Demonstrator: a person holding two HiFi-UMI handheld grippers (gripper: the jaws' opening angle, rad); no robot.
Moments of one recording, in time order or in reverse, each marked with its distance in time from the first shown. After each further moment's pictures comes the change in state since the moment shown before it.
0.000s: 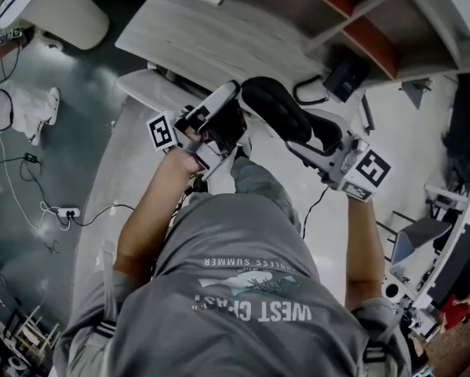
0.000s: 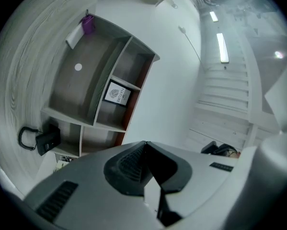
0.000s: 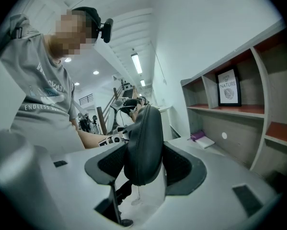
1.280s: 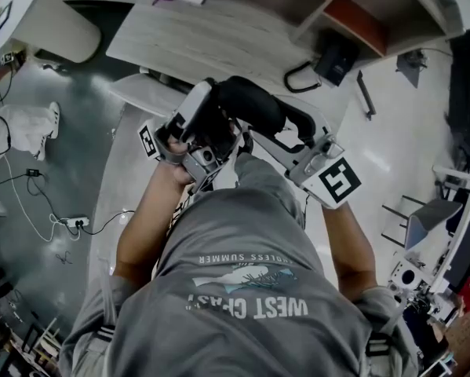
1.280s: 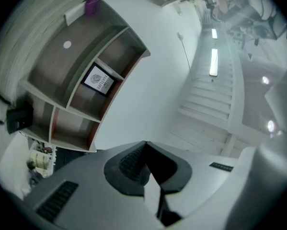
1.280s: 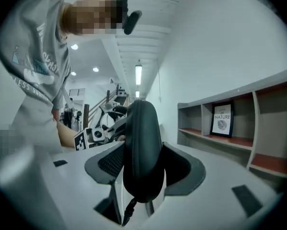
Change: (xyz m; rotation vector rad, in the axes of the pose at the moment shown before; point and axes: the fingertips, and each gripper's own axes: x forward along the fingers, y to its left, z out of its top) left arm 0.030 -0.067 -0.031 -0.100 -0.004 -0.242; right arm 0.022 0.027 0.046 -0.190 -0.195 -0.238
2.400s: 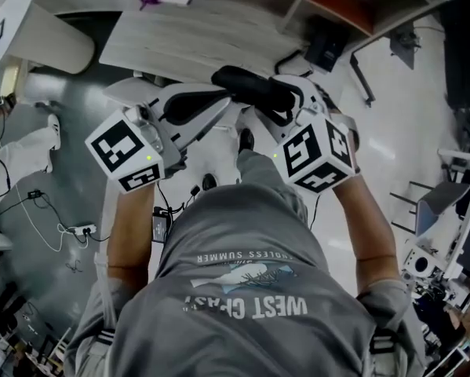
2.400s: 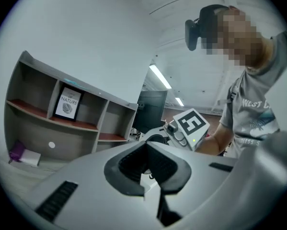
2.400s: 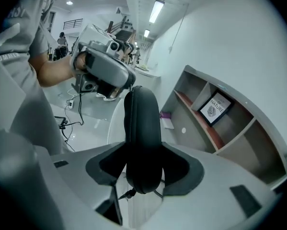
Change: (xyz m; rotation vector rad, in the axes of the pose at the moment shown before) left arm 0.011 0.020 -0.078 1.172 1.073 0.603; right arm -0.025 -0.027 -0.044 -0.328 0.763 -0.129
